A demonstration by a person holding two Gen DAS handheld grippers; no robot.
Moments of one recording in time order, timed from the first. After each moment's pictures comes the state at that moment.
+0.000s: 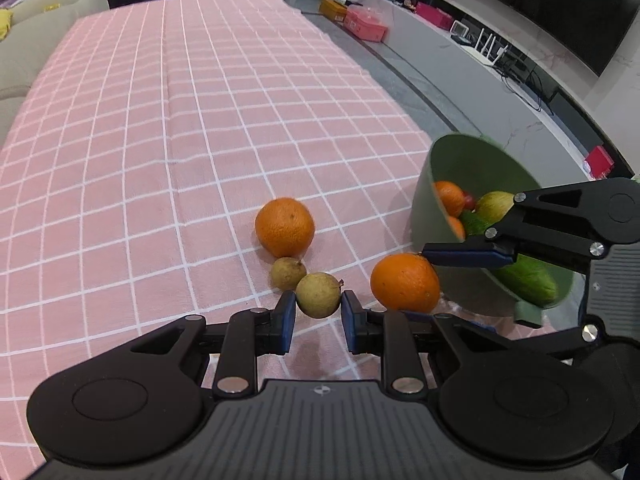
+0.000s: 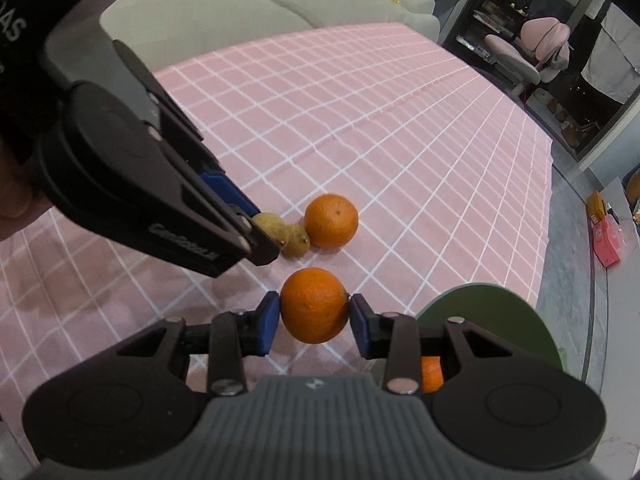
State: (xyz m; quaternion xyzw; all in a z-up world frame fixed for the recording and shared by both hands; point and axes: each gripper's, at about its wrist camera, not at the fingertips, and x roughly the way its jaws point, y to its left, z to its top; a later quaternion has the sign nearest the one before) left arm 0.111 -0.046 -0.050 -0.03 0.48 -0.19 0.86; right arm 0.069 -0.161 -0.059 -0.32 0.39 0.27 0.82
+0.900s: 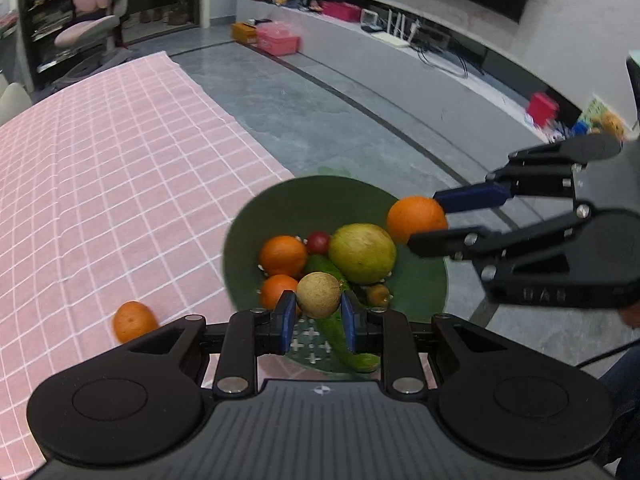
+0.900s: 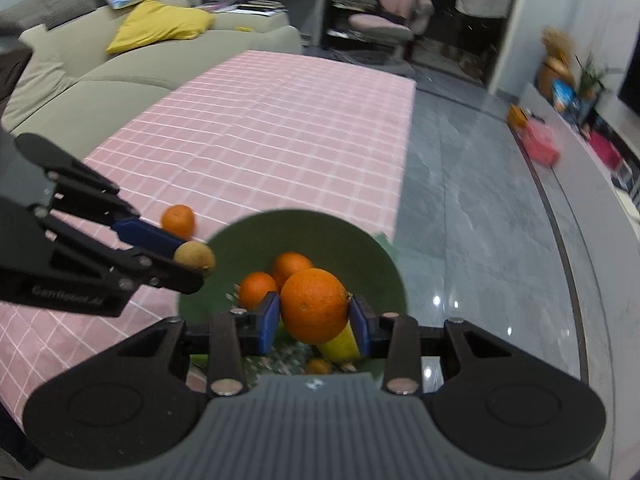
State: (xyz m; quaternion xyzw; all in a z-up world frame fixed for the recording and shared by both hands) left arm 0.105 -0.187 -0.007 0.07 0.44 -0.27 0.85; right arm 0.054 -0.337 0.018 -0.15 0.39 0.15 0.89
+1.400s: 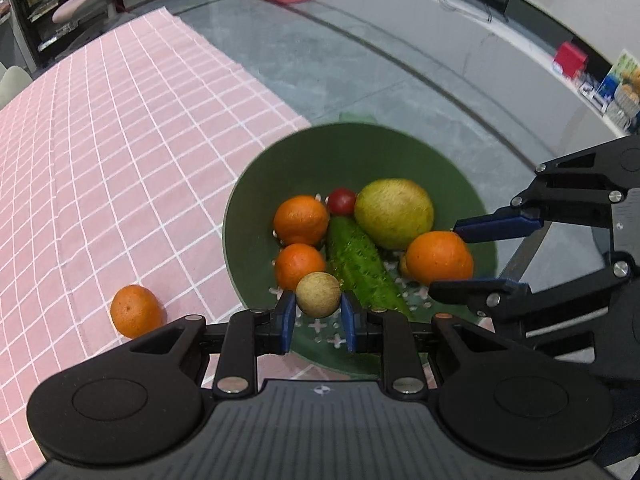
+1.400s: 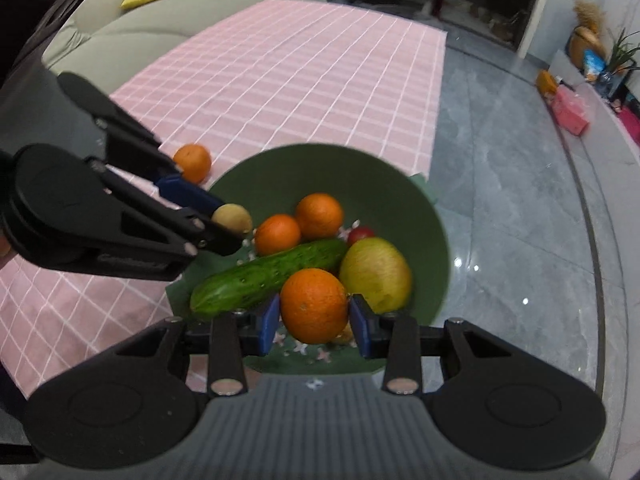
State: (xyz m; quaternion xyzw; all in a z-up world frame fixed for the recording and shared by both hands) left arm 0.137 -0.206 -0.042 0.12 0.51 -0.24 0.82; right arm 0.069 -0.323 -0.023 -0.17 0.46 0.18 0.85
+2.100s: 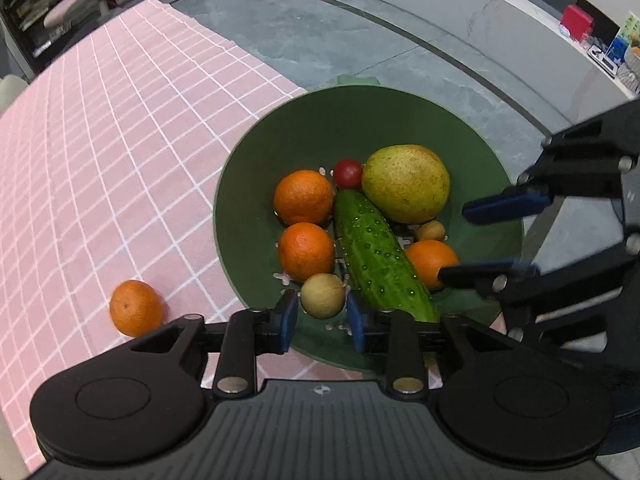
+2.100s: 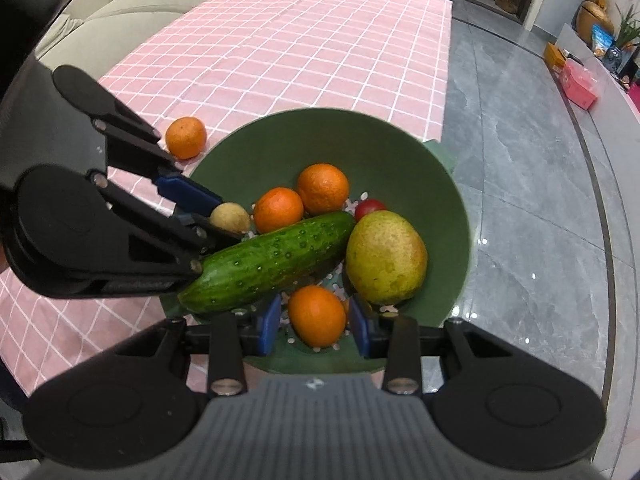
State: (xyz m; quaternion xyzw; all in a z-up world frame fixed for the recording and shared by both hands) left arm 0.138 -0.220 -0.059 0.17 0.52 -0.23 0.80; right arm 0.084 -0.324 -0.039 -0.15 0.50 0.17 0.84
